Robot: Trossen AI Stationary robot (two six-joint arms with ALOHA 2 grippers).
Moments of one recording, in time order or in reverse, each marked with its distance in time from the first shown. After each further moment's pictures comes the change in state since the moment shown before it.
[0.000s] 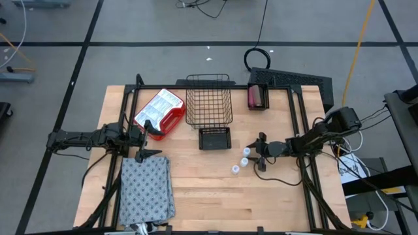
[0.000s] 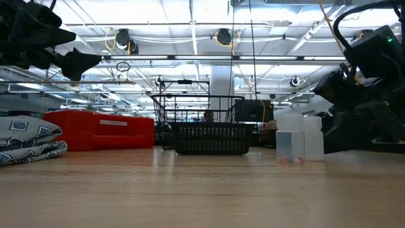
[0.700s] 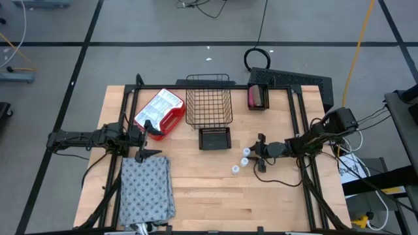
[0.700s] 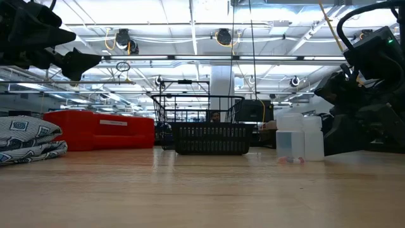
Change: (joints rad) left arm 0.000 0.000 0.000 0.000 0.000 0.000; right arm 0.000 0.046 0.004 0.029 0.000 -0.031
